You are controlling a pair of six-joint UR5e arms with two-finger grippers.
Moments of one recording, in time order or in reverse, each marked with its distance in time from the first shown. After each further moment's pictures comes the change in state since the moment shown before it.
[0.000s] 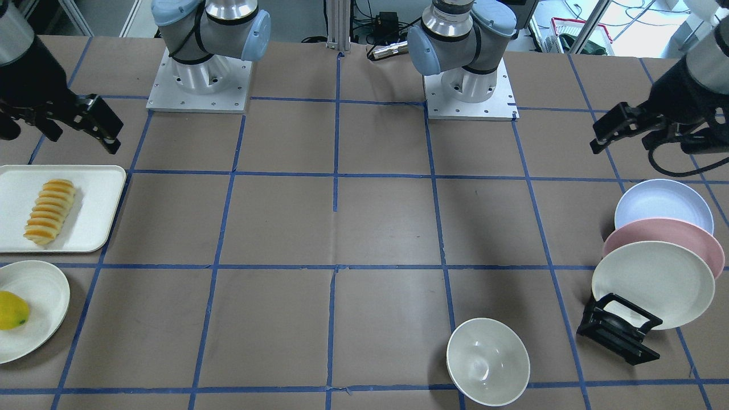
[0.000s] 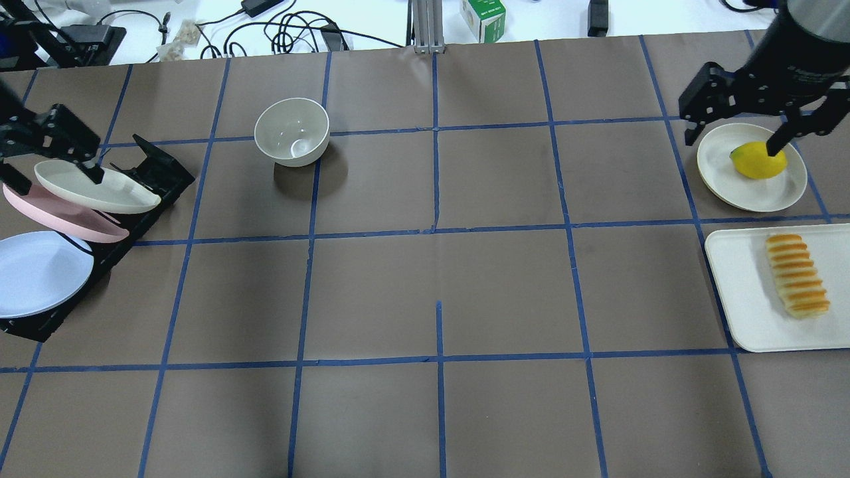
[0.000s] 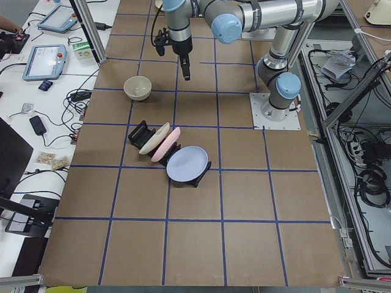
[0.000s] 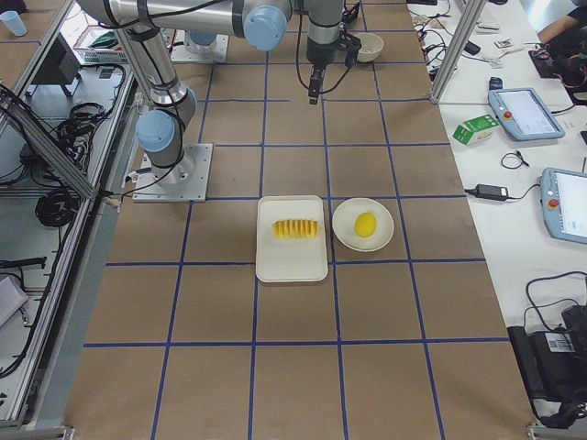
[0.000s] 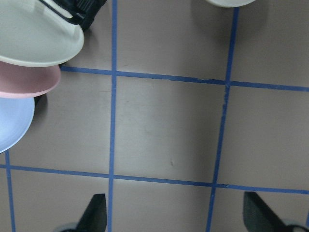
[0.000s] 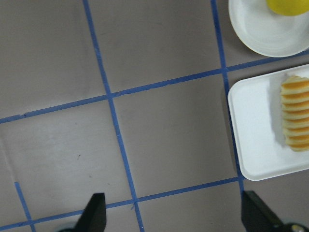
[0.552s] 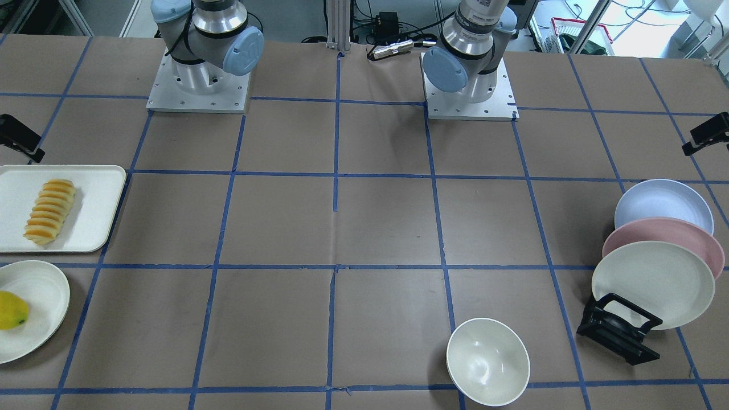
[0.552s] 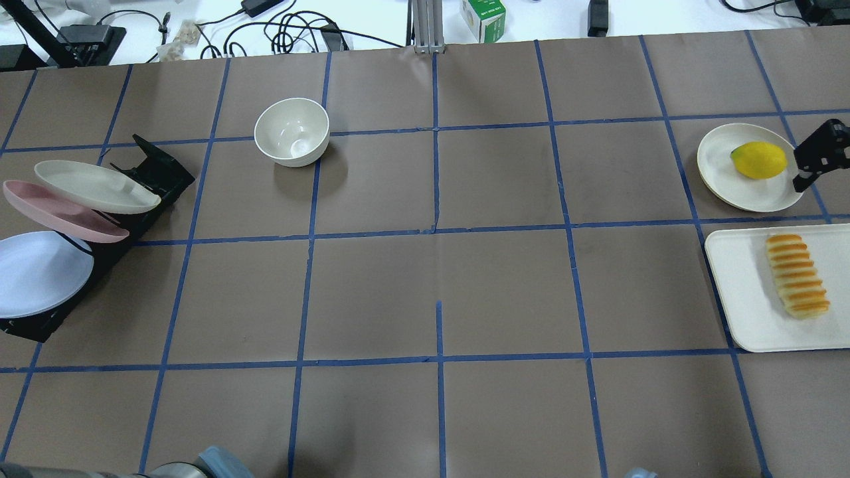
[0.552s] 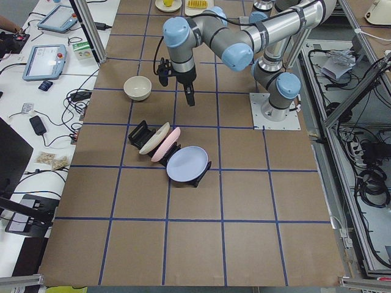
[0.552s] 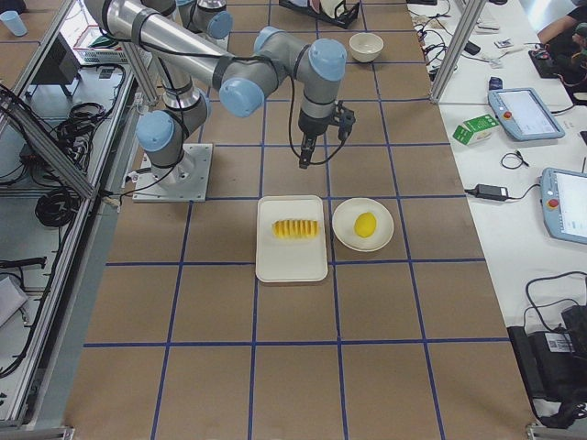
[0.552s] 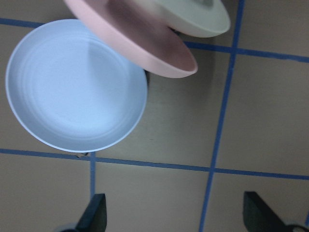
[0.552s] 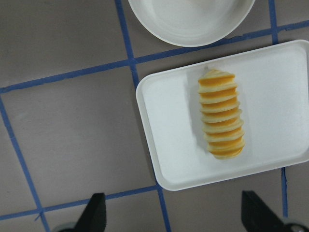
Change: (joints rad) left arm 0.378 -0.130 -0.033 0.213 0.049 0.461; right arm -0.298 0.045 0.140 -0.146 -0.028 -0.339
